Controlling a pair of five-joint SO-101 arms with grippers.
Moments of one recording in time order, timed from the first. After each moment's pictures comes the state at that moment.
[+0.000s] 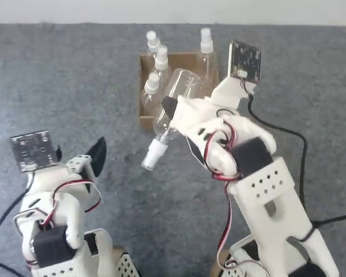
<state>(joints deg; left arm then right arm) -21.8 -87.4 62.0 72.6 4.4 -32.9 -33.4 18.2 60.3 -38.3</state>
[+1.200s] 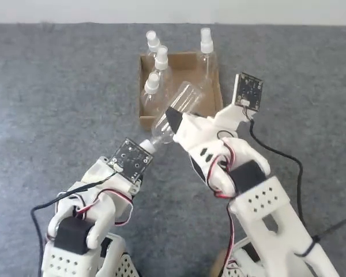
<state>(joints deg) 9.6 -86.8 69.4 74.2 -17.5 -33.3 -43.5 44.6 40.5 -41.9</state>
